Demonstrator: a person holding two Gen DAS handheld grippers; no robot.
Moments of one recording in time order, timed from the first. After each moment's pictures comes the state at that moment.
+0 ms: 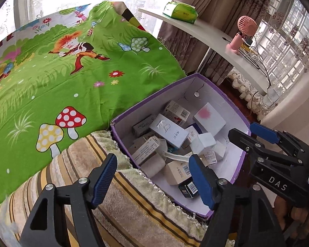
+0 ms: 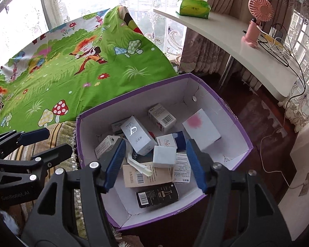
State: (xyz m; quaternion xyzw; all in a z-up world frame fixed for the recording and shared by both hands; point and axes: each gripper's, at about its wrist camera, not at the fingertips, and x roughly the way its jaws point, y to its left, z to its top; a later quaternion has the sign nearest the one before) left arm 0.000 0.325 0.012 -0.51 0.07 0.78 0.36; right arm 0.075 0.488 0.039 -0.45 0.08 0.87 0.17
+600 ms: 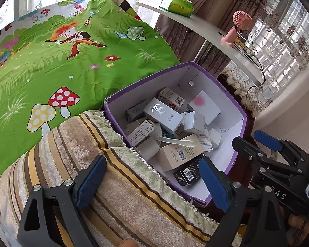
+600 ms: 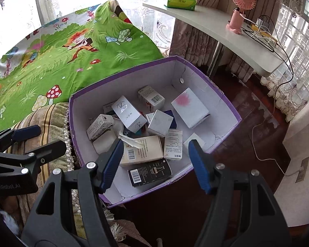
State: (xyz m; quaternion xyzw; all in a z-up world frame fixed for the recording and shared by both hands) left arm 0.018 0.317 -0.004 -0.51 0.07 0.77 0.38; right arm 0.111 0.473 0.024 -0.46 0.08 0.86 0.20
